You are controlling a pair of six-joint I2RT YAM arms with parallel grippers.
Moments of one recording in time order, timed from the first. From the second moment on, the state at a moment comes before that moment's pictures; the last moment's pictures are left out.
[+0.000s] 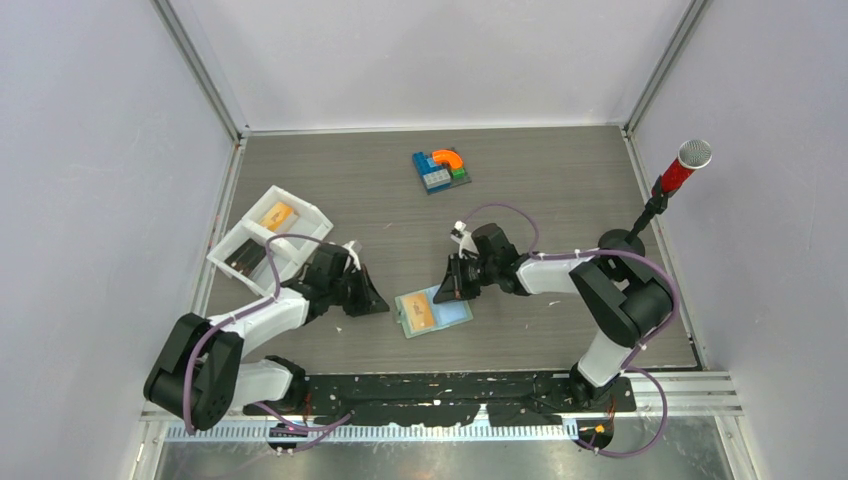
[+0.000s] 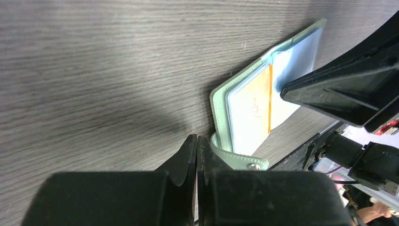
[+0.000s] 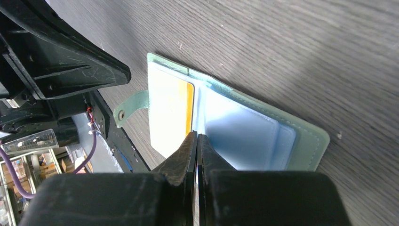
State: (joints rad) left arm -0.44 1.23 0.42 -0.09 0.38 -0.75; right arm 0.64 1.70 0.69 0.20 -0.59 0.64
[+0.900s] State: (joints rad) left arm -0.56 1.17 0.46 -0.14 0.36 -0.71; right arm 0.67 1.60 0.70 0.10 -0.55 0.63
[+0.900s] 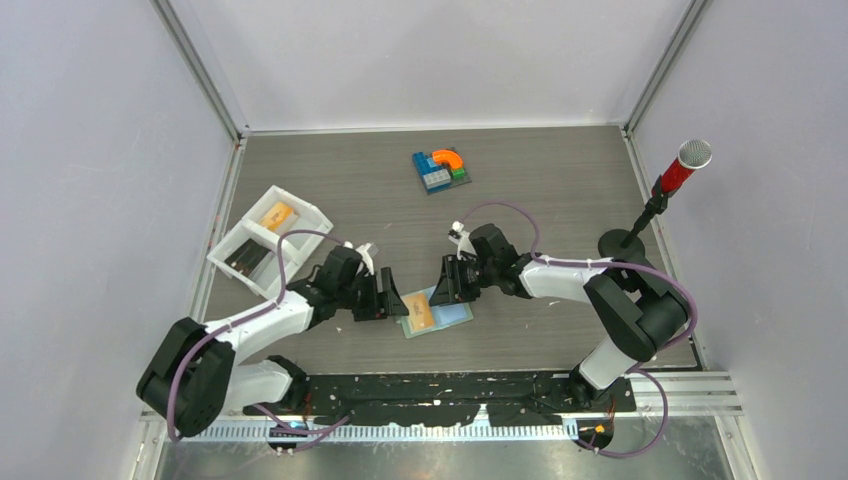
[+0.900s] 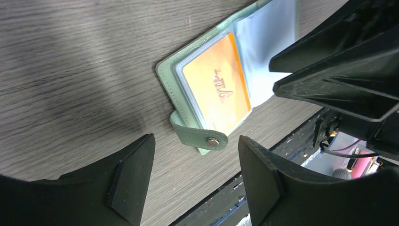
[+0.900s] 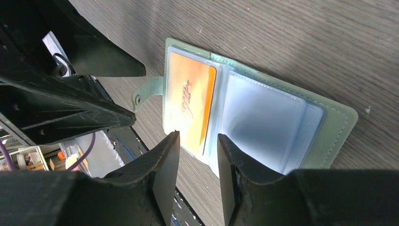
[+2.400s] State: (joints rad) left arm -0.58 1.21 0.34 0.05 0.31 -0.82; right arm 0.68 1.71 0.72 0.16 -0.60 0.61
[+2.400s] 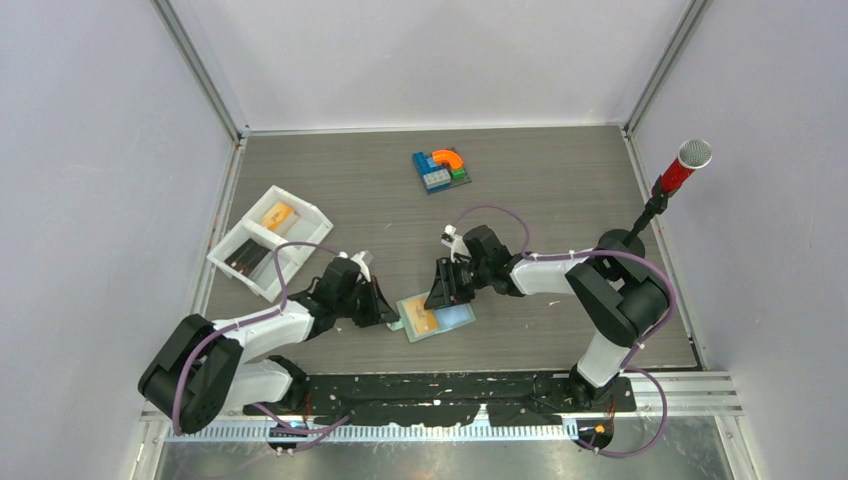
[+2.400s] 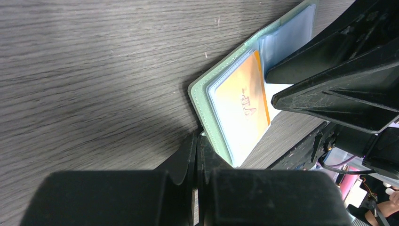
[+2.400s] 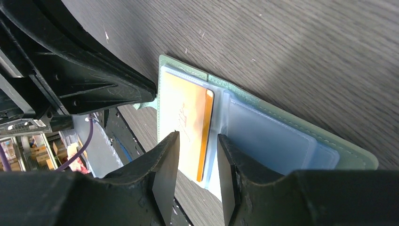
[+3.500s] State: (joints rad) left arm -0.58 1.22 0.31 0.11 0.31 -0.88; right arm 0.72 1.75 0.76 0.13 -0.60 0.60
